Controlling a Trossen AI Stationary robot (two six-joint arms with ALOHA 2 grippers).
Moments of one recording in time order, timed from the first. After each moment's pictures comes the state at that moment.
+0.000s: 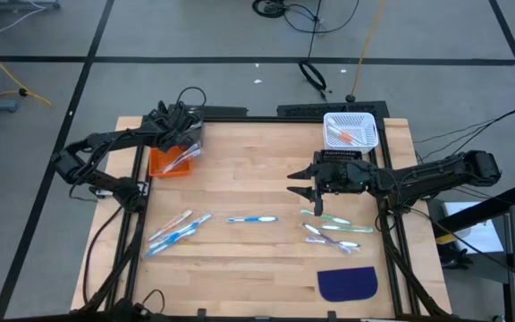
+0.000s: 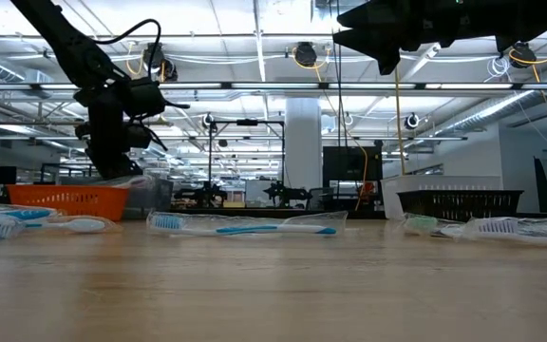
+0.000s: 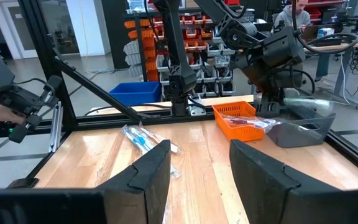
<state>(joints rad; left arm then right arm) 0.86 1.39 0.68 -0.34 -0.67 0.13 0.03 1.09 0.54 0.52 0.05 0.09</state>
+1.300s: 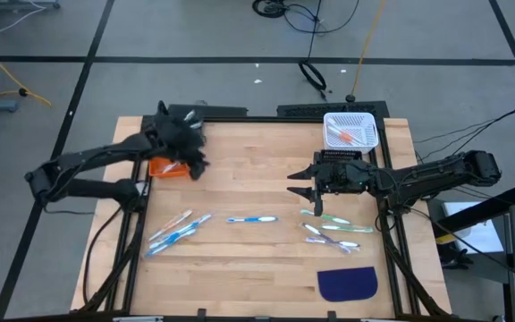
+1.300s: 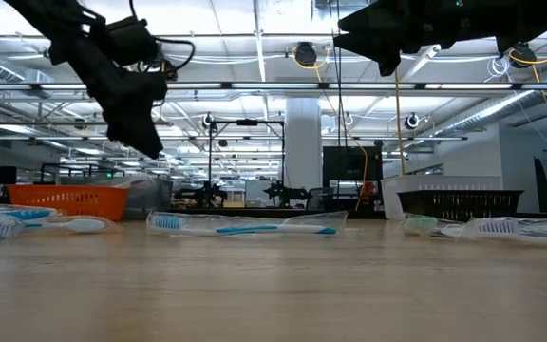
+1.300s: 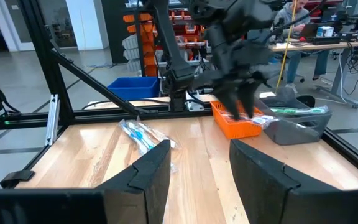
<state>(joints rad) 0.57 1.09 0.68 -0.48 0.21 -0.04 0.03 1.09 0.54 0.50 0.06 0.07</state>
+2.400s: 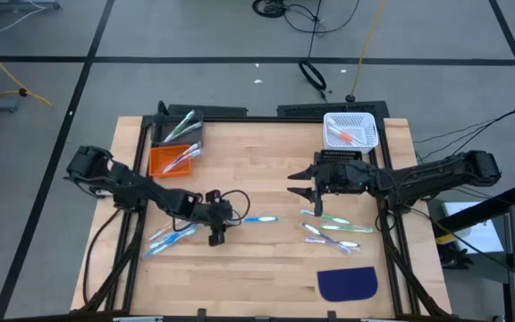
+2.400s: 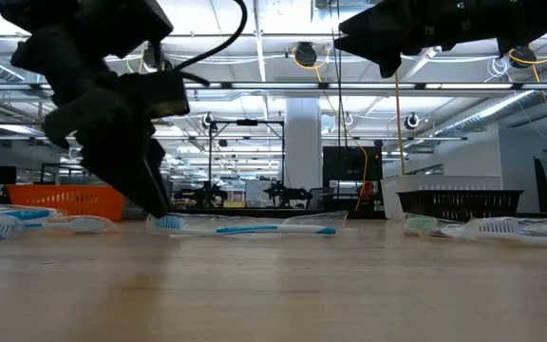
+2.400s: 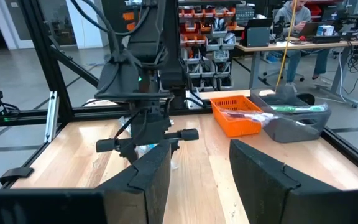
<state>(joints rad) -0.26 1.56 0.68 -0.07 -0.17 -0.35 0.03 1.09 0.53 0.51 0.06 0.07</state>
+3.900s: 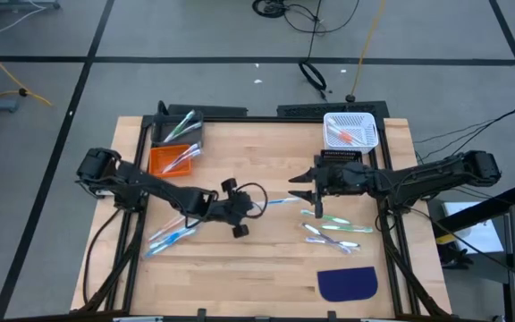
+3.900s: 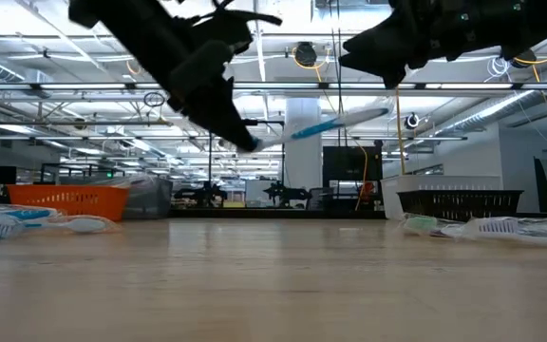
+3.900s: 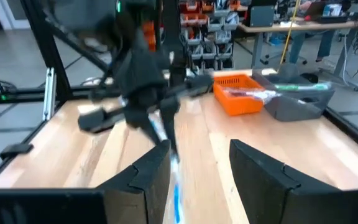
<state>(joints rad) -0.23 1.66 0.98 -0.14 -0.45 -0.23 0.03 1.09 0.50 0.45 0.05 0.07</state>
